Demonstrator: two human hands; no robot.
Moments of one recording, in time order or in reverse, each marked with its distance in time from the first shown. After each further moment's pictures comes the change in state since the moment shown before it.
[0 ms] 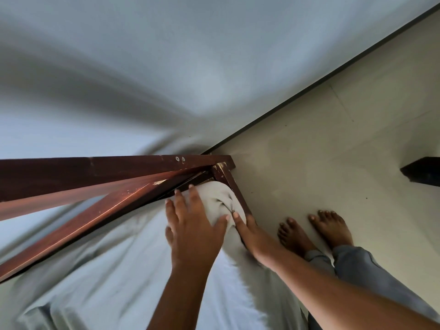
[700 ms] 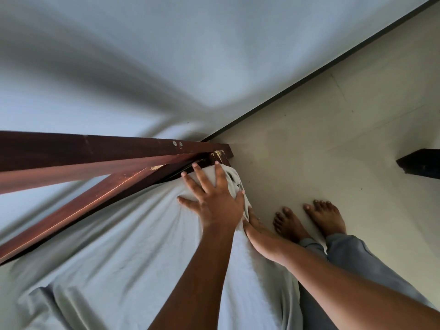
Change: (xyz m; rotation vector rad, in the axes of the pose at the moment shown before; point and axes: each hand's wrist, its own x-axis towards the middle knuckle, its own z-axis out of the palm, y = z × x) left_hand 0.036 0.027 0.095 0.096 0.096 -0.007; right_hand -0.011 0.027 -0.001 -0.179 -0.143 0.051
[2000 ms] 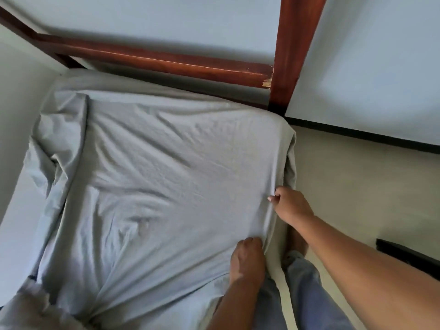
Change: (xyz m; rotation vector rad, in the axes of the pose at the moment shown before) left_hand -0.294 0.026 0.062 -0.781 -0.384 -0.364; right_hand -0.077 0.013 0.012 -1.109 0.371 -0.243
